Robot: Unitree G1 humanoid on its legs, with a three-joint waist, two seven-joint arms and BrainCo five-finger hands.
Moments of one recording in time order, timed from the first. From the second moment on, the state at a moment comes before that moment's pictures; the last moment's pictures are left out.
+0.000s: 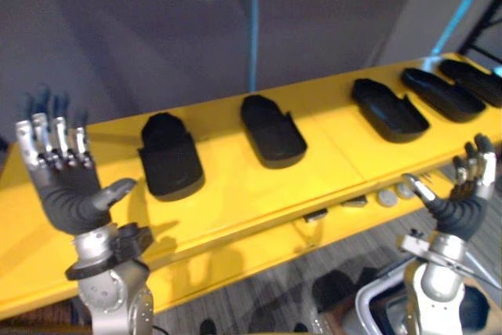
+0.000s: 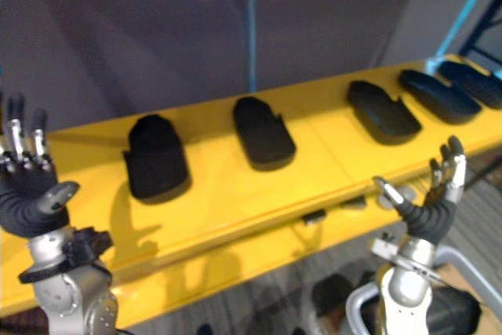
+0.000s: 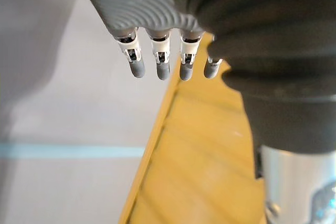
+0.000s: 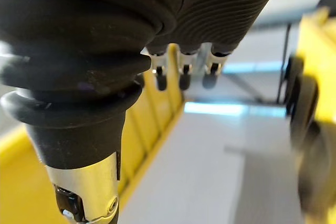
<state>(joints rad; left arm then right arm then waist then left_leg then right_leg) 0.18 0.07 0.06 -0.55 -0.28 -0.44 0.13 0.28 -0.14 -0.25 -0.37 0.03 -0.37 -0.35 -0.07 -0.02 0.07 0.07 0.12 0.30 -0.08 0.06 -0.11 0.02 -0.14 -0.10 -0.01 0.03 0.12</state>
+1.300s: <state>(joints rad) 0.07 0.27 -0.11 -0.48 -0.24 -0.41 0.03 -0.03 -0.24 0.18 -0.23 0.05 -0.46 -0.17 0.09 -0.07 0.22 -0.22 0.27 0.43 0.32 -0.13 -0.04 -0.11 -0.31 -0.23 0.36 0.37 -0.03</state>
